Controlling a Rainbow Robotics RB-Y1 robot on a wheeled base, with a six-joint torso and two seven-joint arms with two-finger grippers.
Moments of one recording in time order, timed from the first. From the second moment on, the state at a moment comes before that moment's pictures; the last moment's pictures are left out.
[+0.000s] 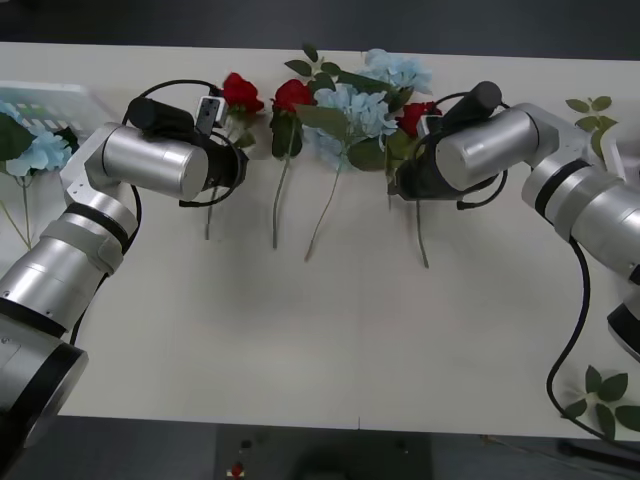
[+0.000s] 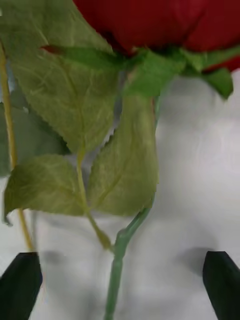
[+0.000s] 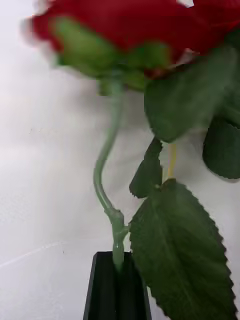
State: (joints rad) right arm -1.00 -0.49 0.81 -0.84 -0.82 0.84 1.16; left arm -0.77 0.36 -0.29 -1.02 0.42 0.80 -1.45
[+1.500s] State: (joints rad) right arm -1.30 -0.91 0.49 -1.10 -0.85 1.81 1.17; left arm -0.61 0.55 0.10 -1.77 0.93 1.54 -1.45
